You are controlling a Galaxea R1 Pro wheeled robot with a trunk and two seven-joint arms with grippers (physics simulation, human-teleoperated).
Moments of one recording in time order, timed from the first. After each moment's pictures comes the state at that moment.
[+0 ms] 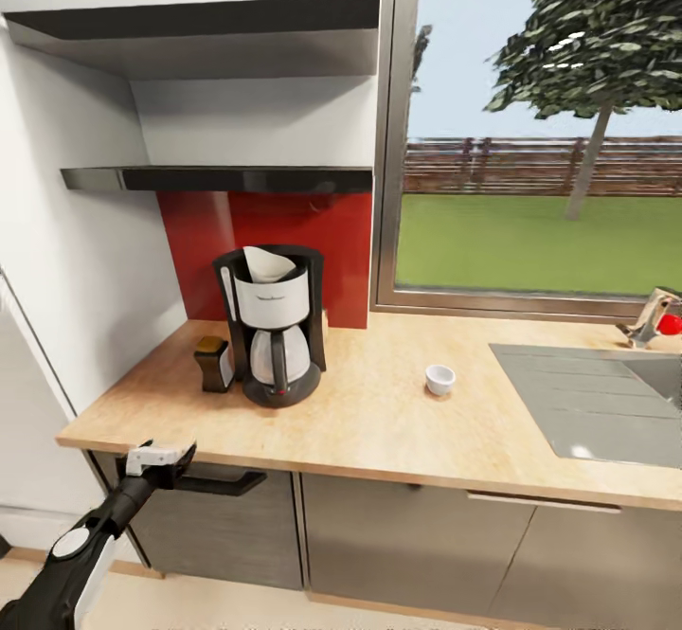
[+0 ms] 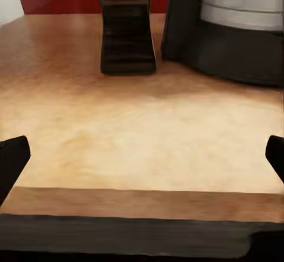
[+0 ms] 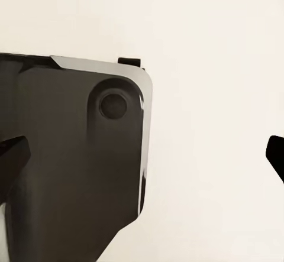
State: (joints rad) left arm -0.38 0.19 0.29 -0.85 0.00 -0.21 -0.39; right arm -0.09 -0.08 -0.06 -0.03 0.11 -0.14 0.07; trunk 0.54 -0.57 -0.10
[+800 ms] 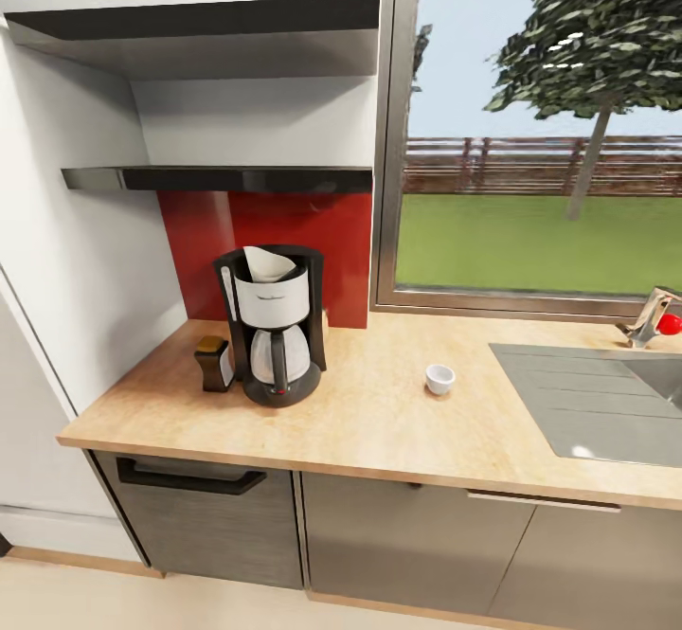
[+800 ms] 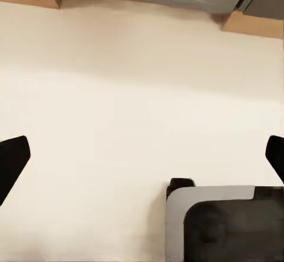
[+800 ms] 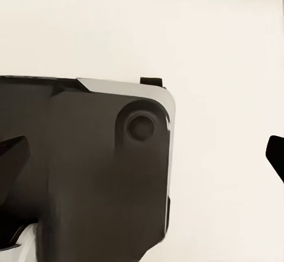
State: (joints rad) left arm 0.15 0.20 0.34 -0.55 -0.05 -0.26 -0.36; right arm -0.09 -0.04 -0.08 -0.07 0.10 -0.15 0.07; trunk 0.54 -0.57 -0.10
